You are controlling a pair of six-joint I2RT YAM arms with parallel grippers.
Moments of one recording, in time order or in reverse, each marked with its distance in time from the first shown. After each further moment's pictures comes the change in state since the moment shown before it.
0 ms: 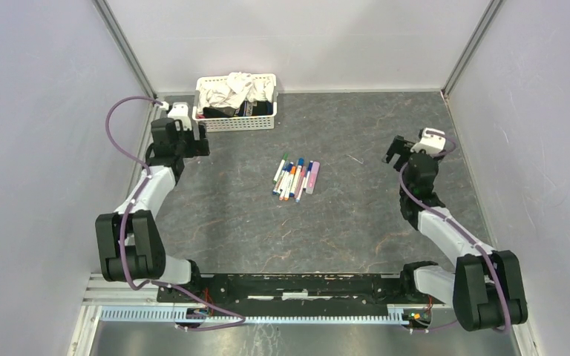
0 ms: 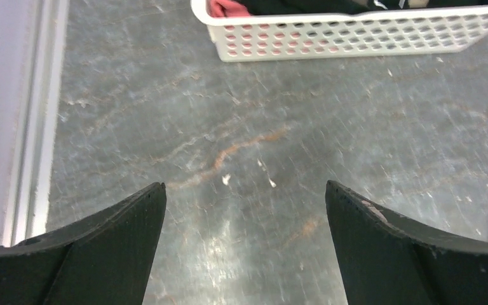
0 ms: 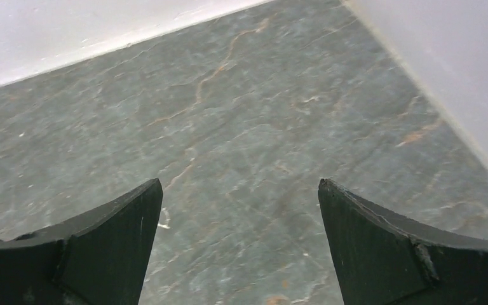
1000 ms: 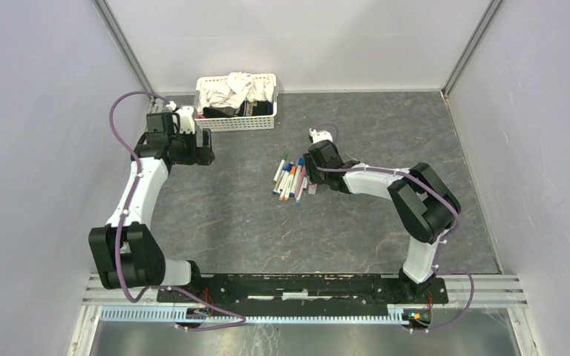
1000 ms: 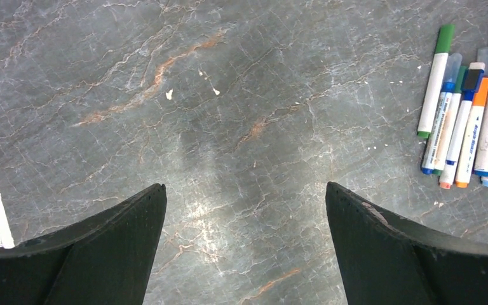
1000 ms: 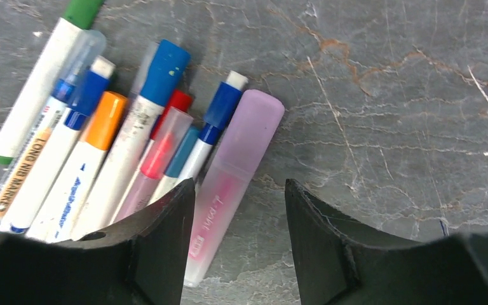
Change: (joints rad) left arm 0.003 -0.048 0.223 -0.611 0.167 0.058; right arm 0.523 0.705 0.603 -0.531 -0.152 0.139
